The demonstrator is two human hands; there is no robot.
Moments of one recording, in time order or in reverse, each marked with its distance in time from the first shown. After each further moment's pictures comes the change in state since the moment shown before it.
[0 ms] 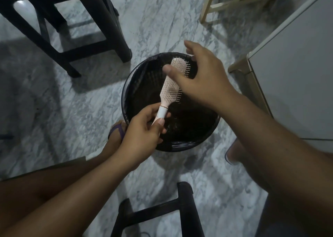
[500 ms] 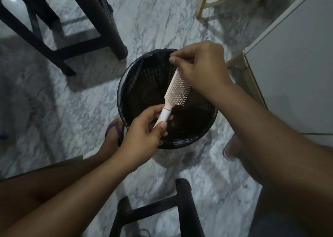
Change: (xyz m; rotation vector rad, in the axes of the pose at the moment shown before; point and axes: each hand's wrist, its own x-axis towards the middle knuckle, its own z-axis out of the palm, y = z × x) left_hand -0.006 -0.005 0.005 0.055 -0.078 0.036; right_hand 0.016 0.004 -0.001 0.097 0.143 -0.082
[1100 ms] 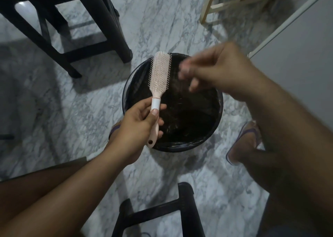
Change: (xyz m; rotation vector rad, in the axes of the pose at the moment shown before) left_hand 0.017 0.005 -0.015 -0.323 0.125 -0.107; right_hand -0.008 -0.014 -0.044 0.445 -0.400 0.258
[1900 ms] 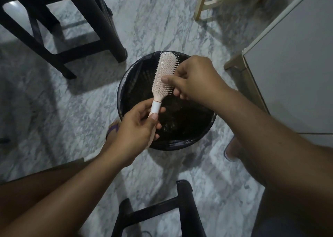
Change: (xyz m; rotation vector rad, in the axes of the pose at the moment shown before) left_hand -0.004 -0.004 0.005 0.139 -0.047 0.046; right_hand 0.011 0.020 0.031 -0.464 0.067 0.003
